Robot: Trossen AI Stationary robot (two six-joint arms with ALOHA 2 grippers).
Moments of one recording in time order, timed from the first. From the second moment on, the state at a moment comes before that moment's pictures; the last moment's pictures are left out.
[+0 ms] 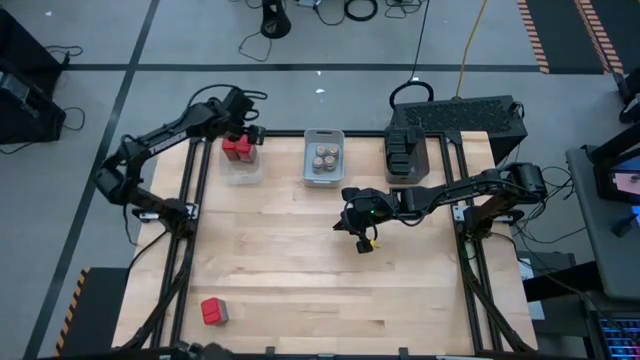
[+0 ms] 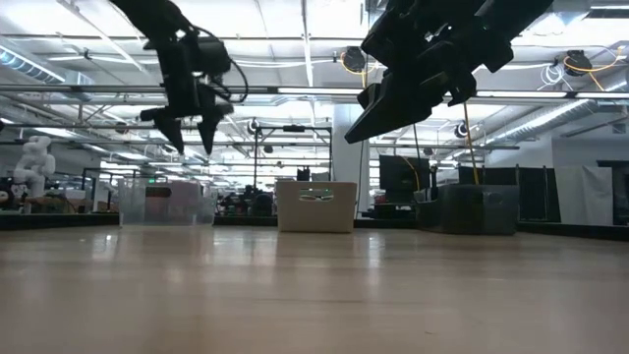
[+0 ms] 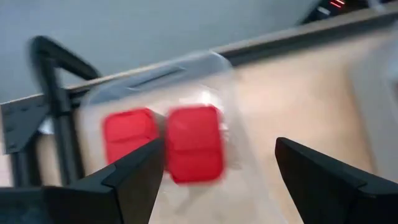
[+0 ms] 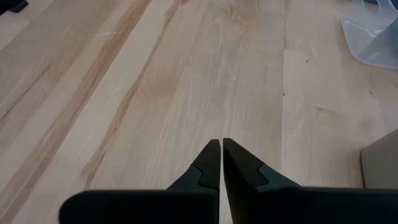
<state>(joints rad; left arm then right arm) 0.85 1.42 1.15 -0.83 -0.20 -0.43 0.01 1.55 0.86 0.03 -0.11 -0.20</state>
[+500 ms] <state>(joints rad) 0.43 1.35 1.15 -1.18 0.19 -0.28 0.01 1.55 0.86 0.03 -0.11 -0.20</state>
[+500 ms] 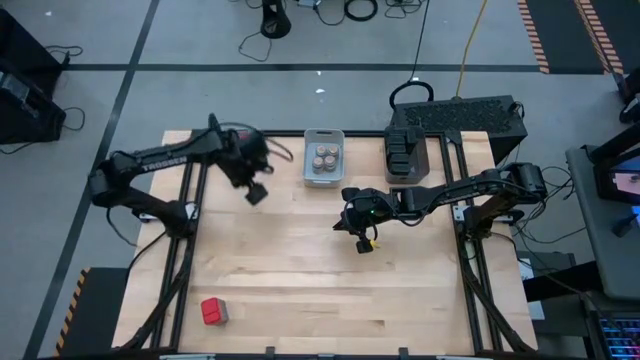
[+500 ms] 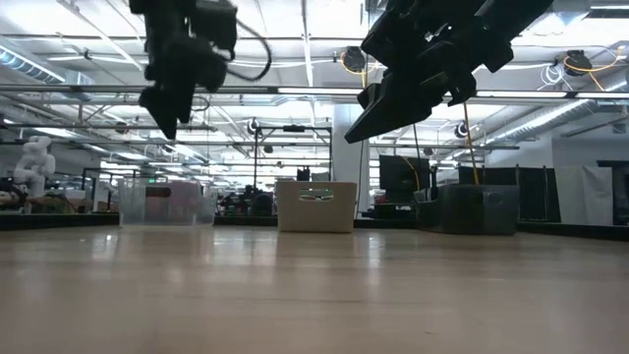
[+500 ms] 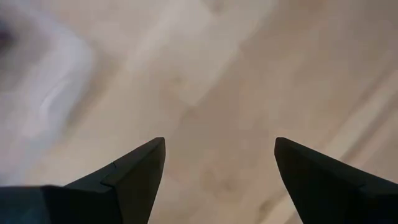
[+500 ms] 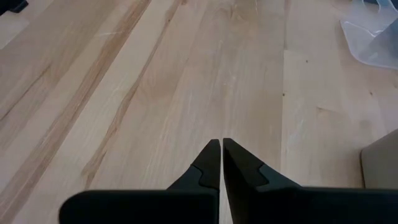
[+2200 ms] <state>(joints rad) -0.91 1.55 1.15 -1.01 0.19 -2.46 0.02 1.55 0.86 0.06 -0.32 -0.27</state>
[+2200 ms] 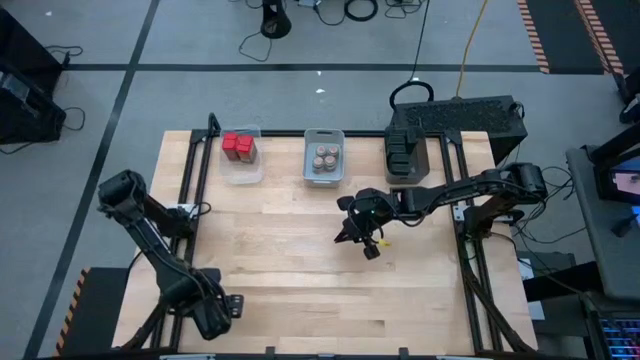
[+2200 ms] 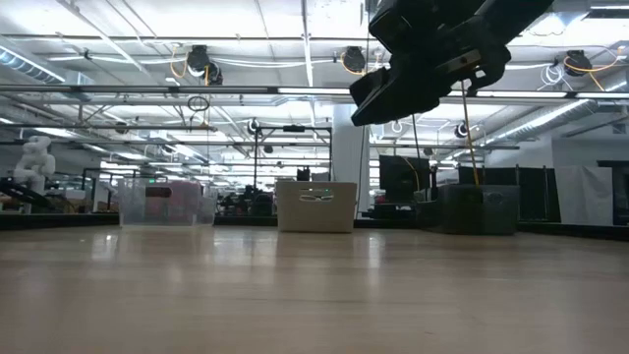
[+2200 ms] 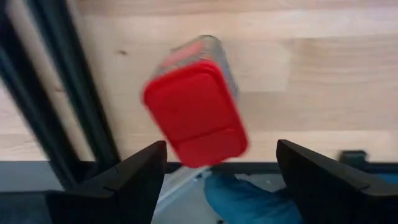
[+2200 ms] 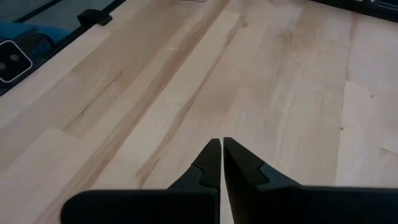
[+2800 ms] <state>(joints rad) -0.92 1.59 1.15 -1.02 0.28 -2.47 0.02 1.55 0.86 0.05 -0.32 -0.30</state>
